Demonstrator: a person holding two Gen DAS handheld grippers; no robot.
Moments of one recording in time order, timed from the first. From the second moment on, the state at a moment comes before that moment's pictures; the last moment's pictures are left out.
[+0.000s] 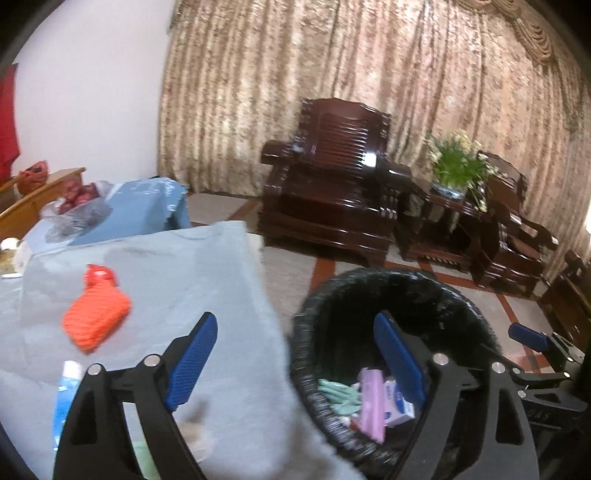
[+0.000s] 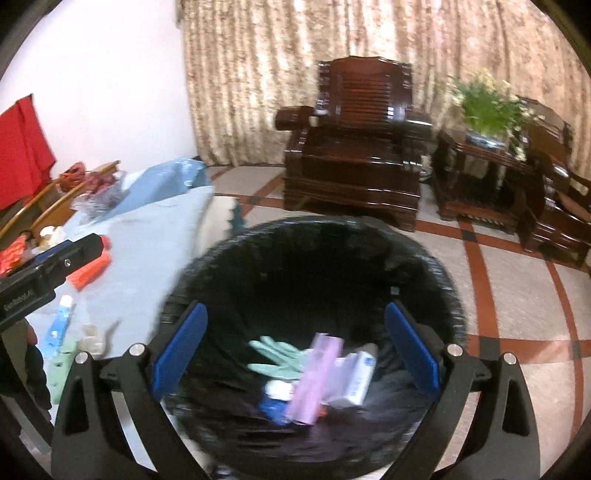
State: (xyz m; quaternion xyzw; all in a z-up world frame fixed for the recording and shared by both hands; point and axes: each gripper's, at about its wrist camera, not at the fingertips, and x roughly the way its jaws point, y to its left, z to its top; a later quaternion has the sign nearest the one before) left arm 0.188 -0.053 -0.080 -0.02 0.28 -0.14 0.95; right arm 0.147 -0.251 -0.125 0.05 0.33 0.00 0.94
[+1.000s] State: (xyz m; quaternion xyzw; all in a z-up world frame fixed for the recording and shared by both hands) left arm 0.136 0.170 -0.119 -0.03 0.30 0.07 0.95; right arm 0.161 -0.028 -0.151 -0.01 0.35 0.17 0.92
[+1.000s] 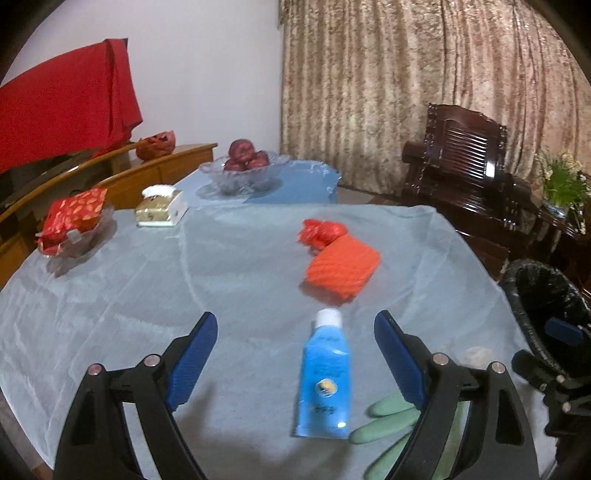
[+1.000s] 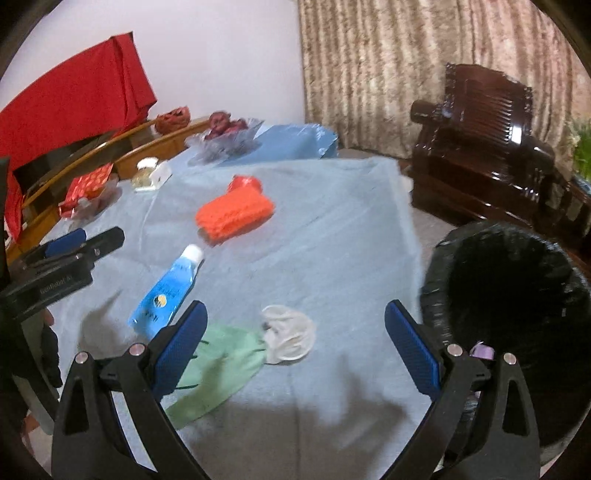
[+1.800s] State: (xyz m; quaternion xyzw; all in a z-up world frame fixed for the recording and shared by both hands) left arm 0.157 0.191 -0.165 -0.03 0.35 0.08 0.93; right arm 0.194 0.011 -0.215 -0.04 0.44 0.21 0.87
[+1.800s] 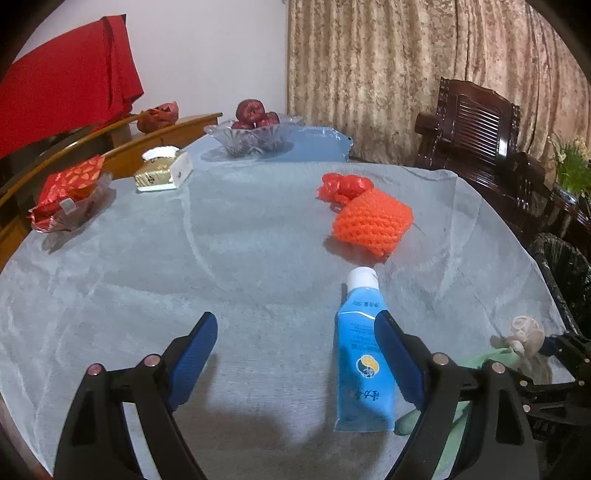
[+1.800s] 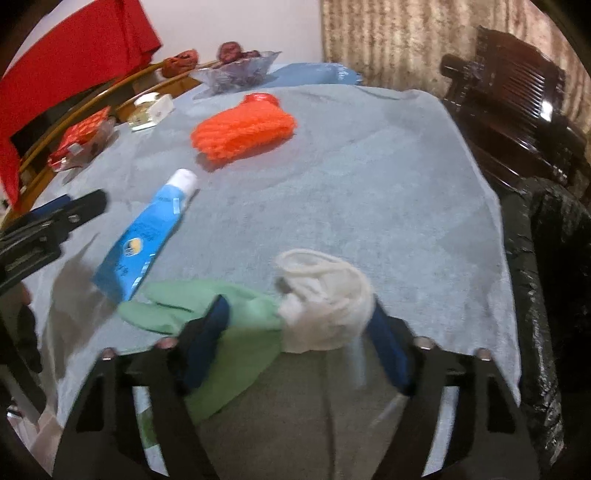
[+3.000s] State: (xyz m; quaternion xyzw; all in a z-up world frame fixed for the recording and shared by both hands) left arm 0.224 0.173 -0.204 -0.06 0.43 0.05 0.90; right arm 0.245 -0.015 -0.199 -0.04 0.42 0.21 0.88
